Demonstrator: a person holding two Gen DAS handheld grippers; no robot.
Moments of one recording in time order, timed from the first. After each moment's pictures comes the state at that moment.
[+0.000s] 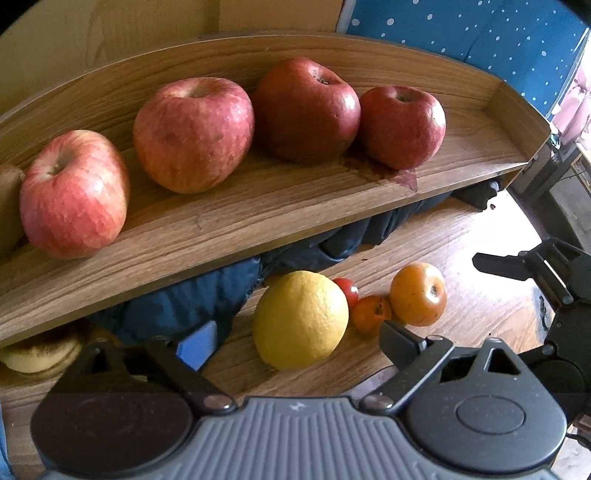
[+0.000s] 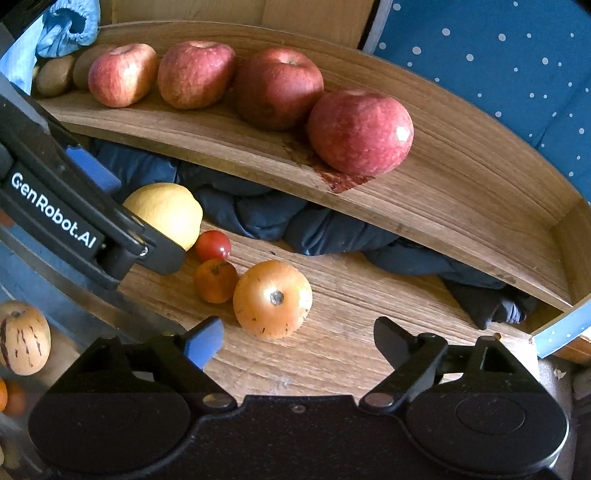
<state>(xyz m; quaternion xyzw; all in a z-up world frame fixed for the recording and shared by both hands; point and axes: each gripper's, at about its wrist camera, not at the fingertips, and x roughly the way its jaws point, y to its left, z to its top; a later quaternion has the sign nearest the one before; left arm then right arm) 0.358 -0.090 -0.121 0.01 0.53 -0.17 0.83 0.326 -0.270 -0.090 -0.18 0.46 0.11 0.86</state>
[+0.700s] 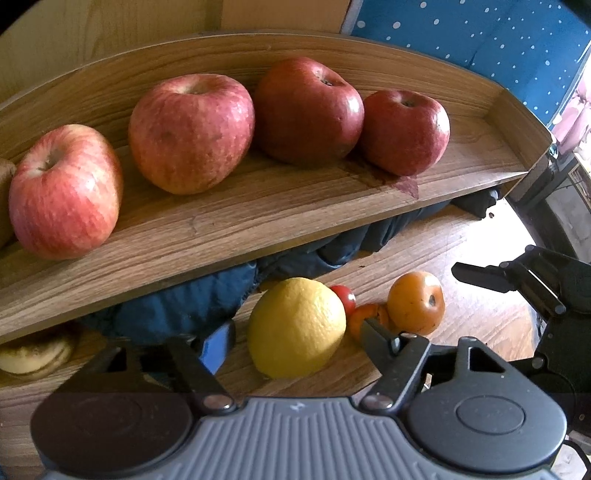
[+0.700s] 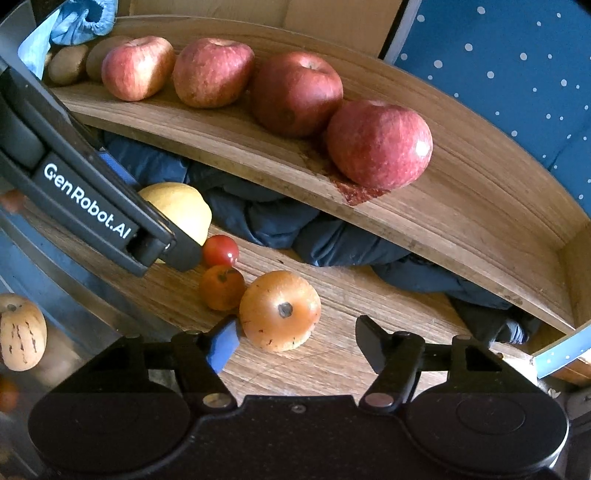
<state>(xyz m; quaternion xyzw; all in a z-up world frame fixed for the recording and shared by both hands) 0.363 -0.091 -0.125 -0.01 0.54 -0.17 0.82 0.328 -0.263 -0.094 -0.20 0.45 0.13 0.86</state>
